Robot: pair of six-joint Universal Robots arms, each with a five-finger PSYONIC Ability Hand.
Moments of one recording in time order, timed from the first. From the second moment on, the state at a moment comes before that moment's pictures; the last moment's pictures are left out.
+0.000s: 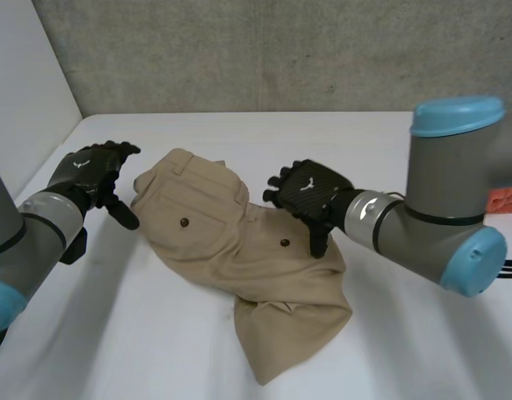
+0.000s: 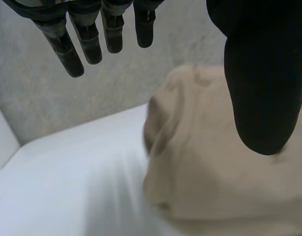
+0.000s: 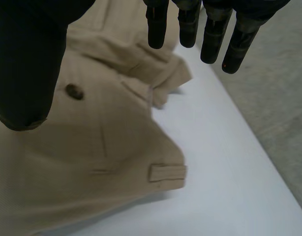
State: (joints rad) left arm 4.49 -1.81 -1.65 3.25 -1.49 3.17; right arm 2.07 -0.97 1.15 0.24 1.16 2.44; left_hand 0.19 0.21 0.21 0.20 0.05; right_hand 0.20 0.22 0.21 0.24 0.07
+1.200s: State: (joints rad) left arm 4.17 -1.99 -1.03 3.30 -1.47 3.18; right arm 1.98 -1.01 0.91 0.29 1.55 2.73; left_hand 1.12 1.20 1.19 1.20 0.99; right_hand 0.20 0.22 0.21 0.24 0.07
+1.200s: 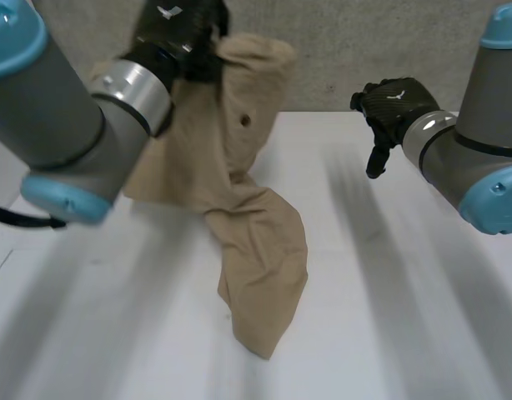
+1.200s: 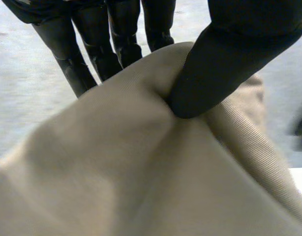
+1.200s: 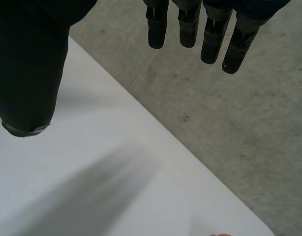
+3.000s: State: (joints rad) left arm 4.25 -1.91 -1.57 3.32 -1.61 3.31; right arm 2.04 -1.06 1.36 -0.14 1.34 2.88; left_hand 1.15 1.19 1.19 1.20 0.97; right_hand 0.96 1.17 1.18 1.19 0.97
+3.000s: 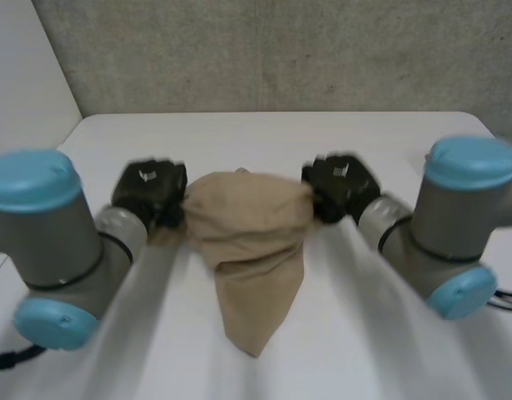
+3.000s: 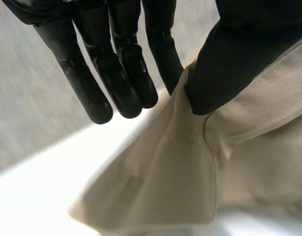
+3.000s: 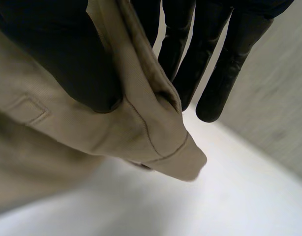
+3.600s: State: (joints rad) left arm 4.30 -1.79 -1.15 3.12 -1.47 3.39; right arm 2.05 -1.20 0.77 0.48 1.56 2.38; left_hand 1.15 1.20 1.19 1.20 0.97; right_hand 0.97 1.17 1.18 1.19 0.98
